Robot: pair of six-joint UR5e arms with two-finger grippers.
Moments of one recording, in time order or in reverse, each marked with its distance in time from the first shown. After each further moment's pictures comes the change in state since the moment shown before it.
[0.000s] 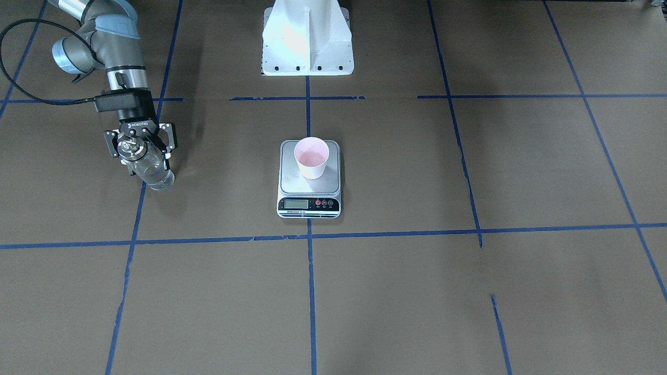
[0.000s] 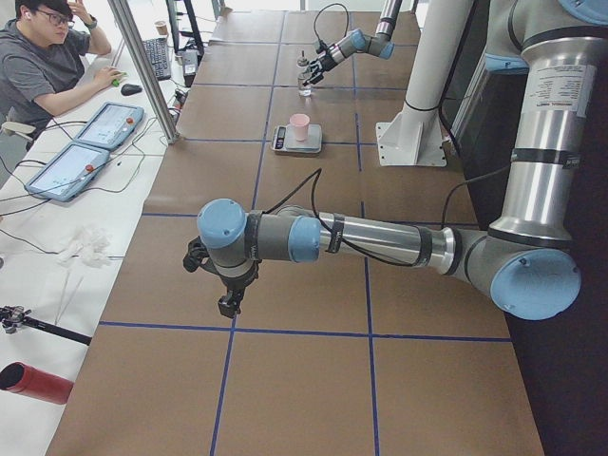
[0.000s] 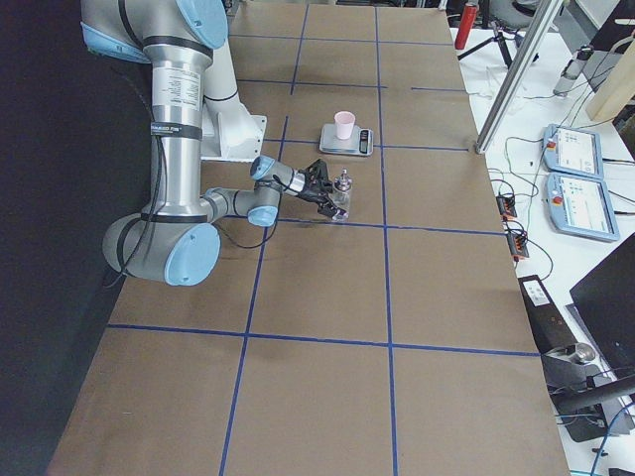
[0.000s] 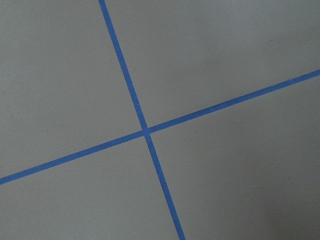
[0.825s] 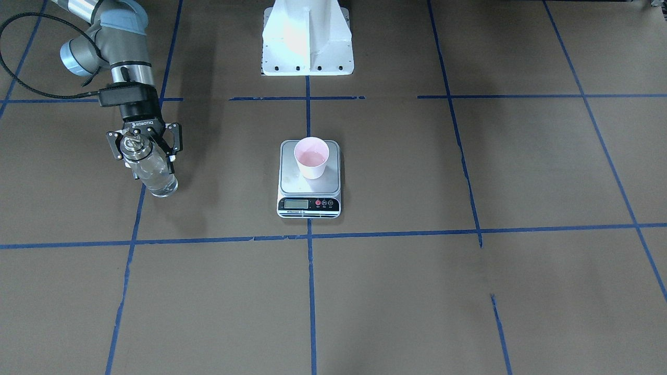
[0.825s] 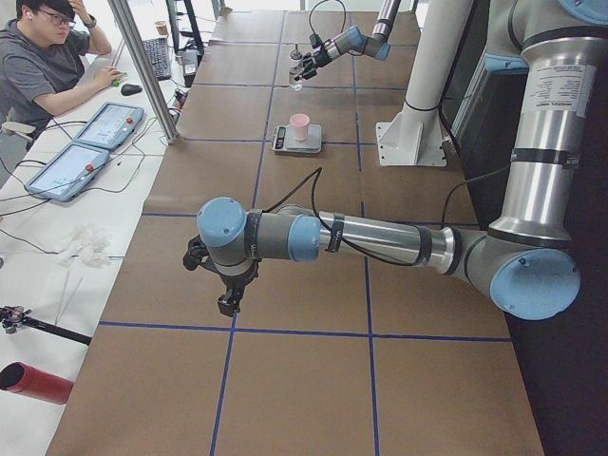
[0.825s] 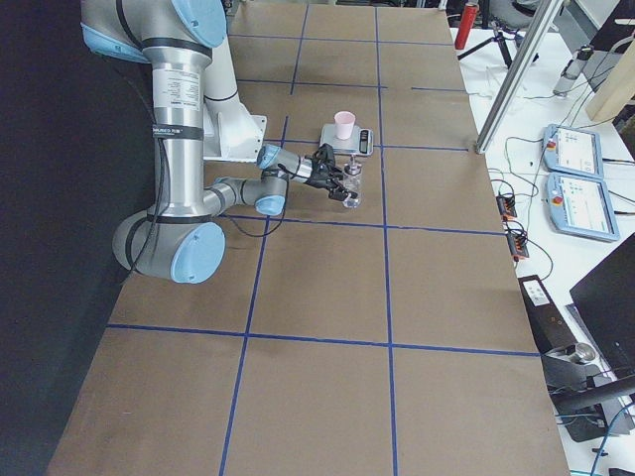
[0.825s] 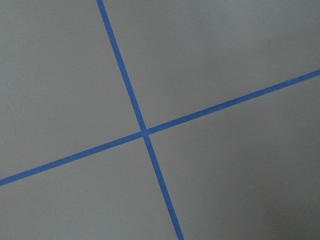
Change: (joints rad) left arm 0.001 -0.001 -0.004 0.000 -0.001 0.000; right arm 0.054 0.089 0.037 0.000 -0.026 -0.163
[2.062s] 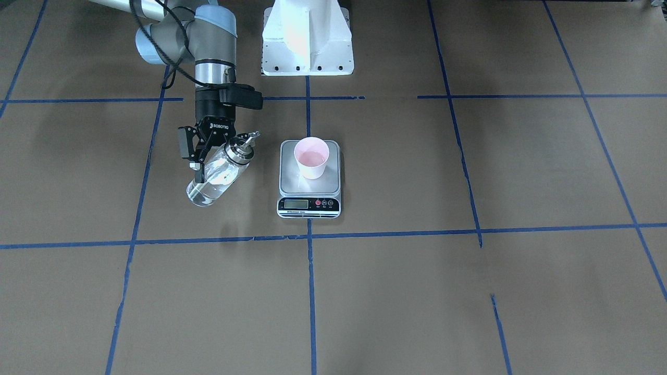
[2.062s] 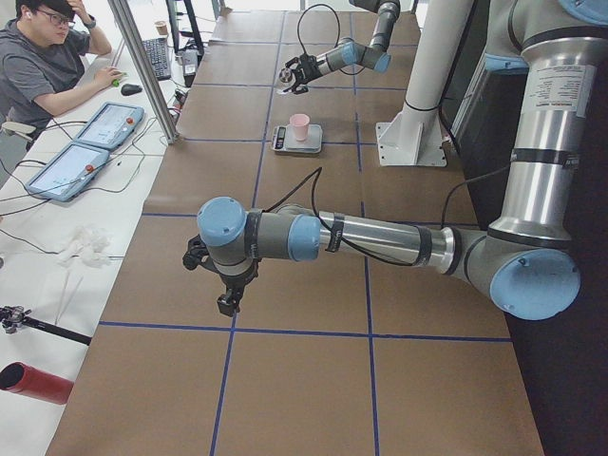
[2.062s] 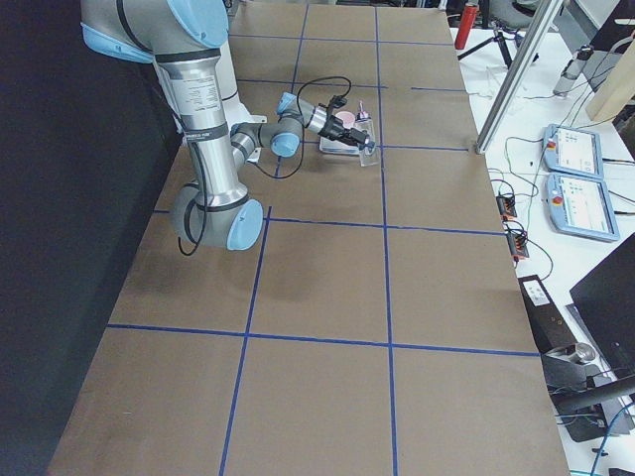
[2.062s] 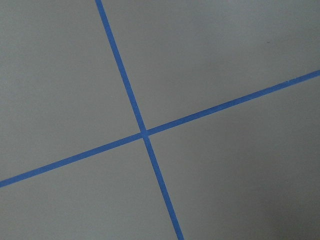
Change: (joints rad) left arm 0.000 0.000 -0.001 -0.002 0.001 0.000; right arm -0.034 0.369 -0.017 -0.626 -0.199 -0.609
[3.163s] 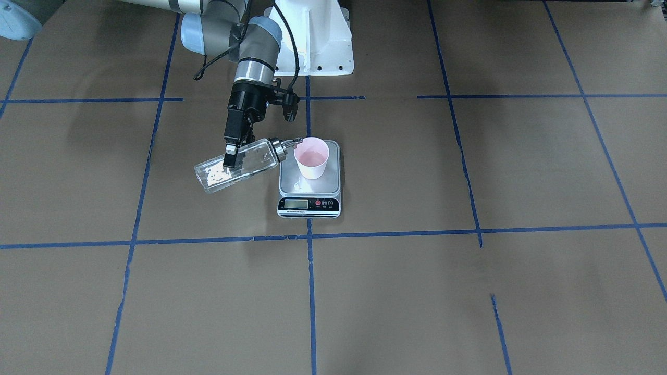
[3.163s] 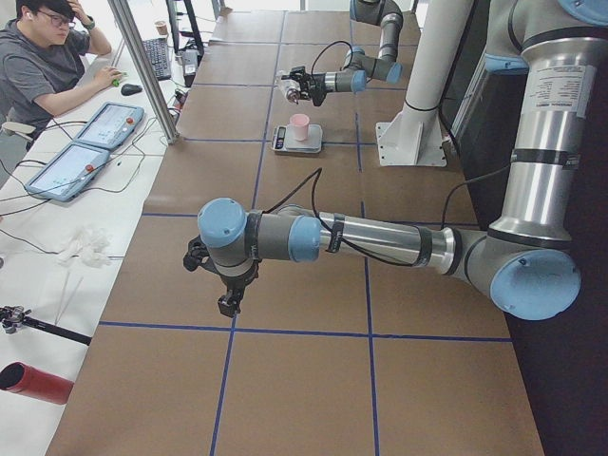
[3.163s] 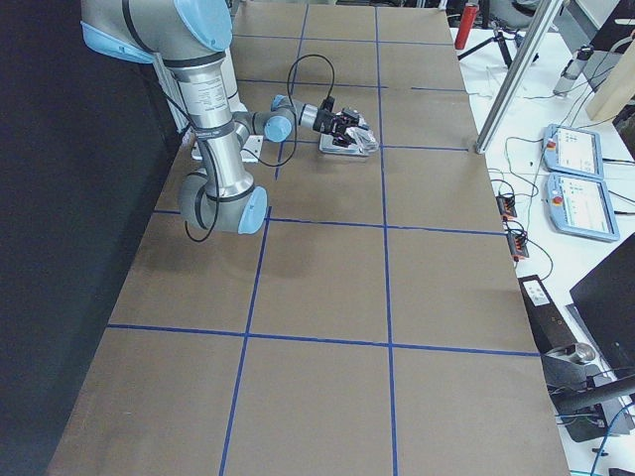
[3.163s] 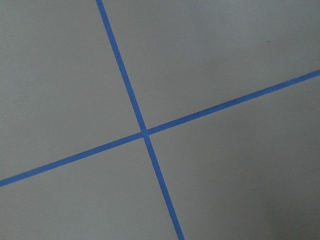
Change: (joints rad) left arm 0.000 0.004 0.001 0.000 0.000 0.001; right arm -0.083 0.124 -0.096 -0.397 -0.323 -0.276
